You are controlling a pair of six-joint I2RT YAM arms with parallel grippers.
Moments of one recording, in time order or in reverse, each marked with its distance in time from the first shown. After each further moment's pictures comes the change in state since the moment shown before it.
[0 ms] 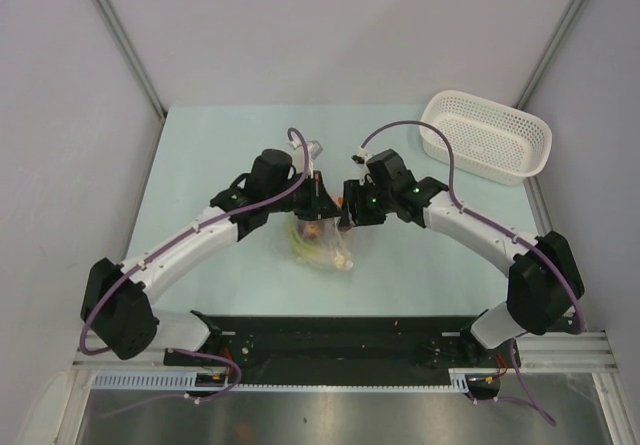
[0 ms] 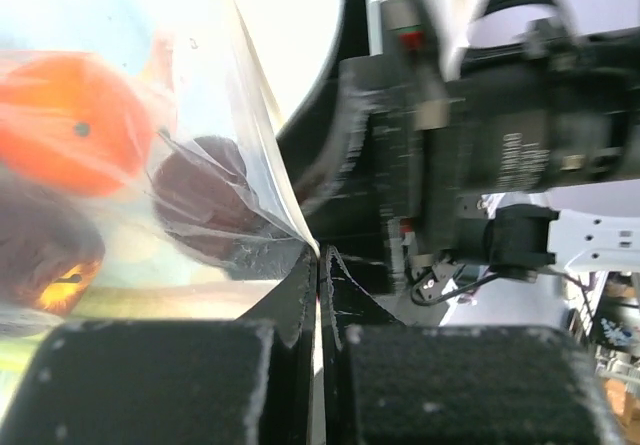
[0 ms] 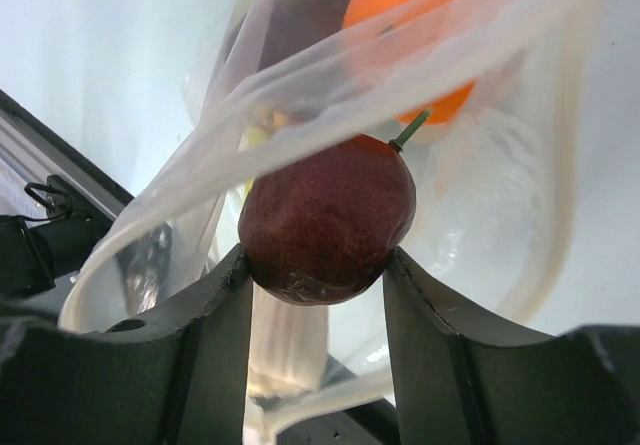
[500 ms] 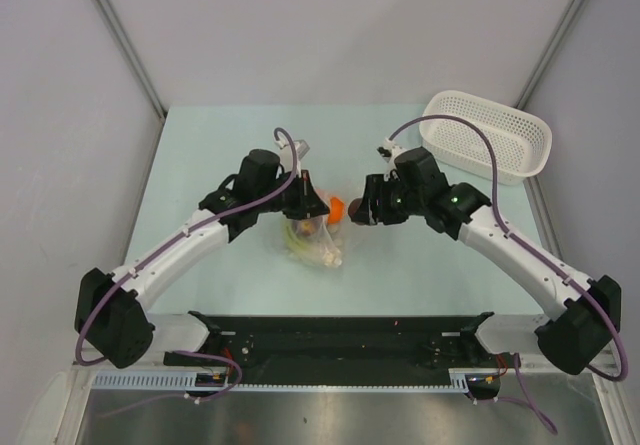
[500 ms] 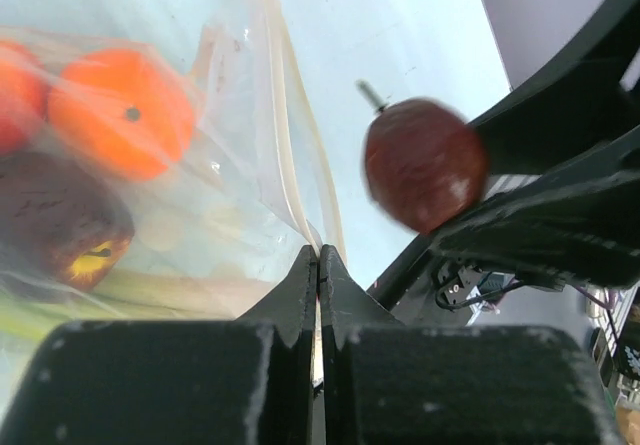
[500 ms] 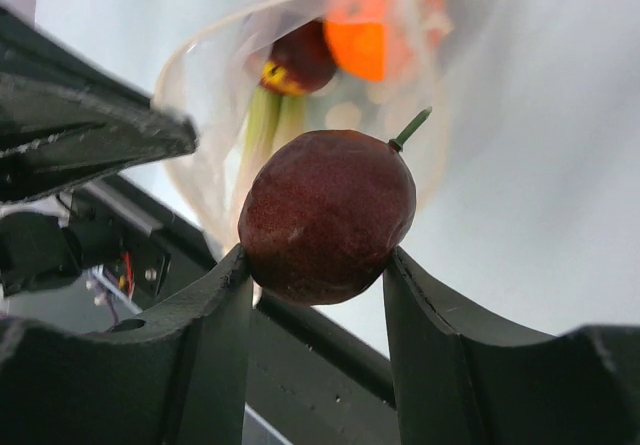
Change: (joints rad) left arm 0.056 -0.053 -0.030 -0.049 -0.023 0.040; right arm -0.013 -0.247 0.000 -0.148 0.075 0.001
